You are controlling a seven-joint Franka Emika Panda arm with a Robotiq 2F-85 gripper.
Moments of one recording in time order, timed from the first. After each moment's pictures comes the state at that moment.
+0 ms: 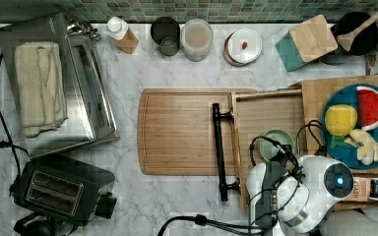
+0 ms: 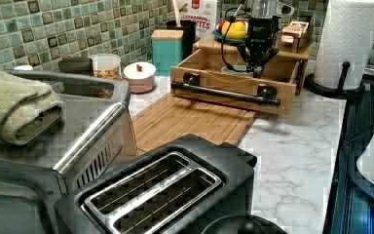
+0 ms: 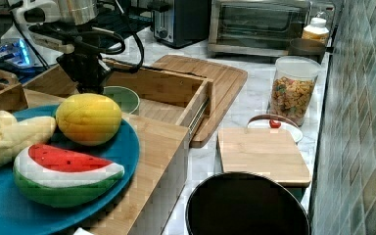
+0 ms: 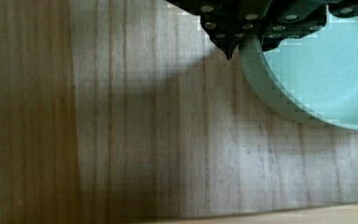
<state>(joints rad) -0.32 0.07 -0.23 -2.49 0.13 0.93 0.17</state>
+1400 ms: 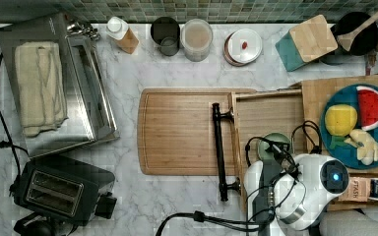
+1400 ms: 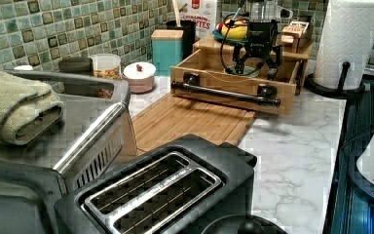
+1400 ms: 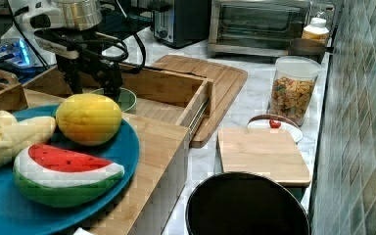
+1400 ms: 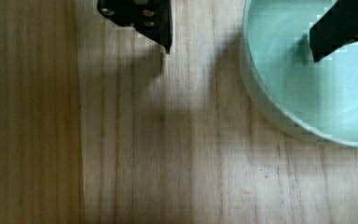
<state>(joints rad) -0.31 0.09 -0.22 -2.49 0.14 0.91 0.18</state>
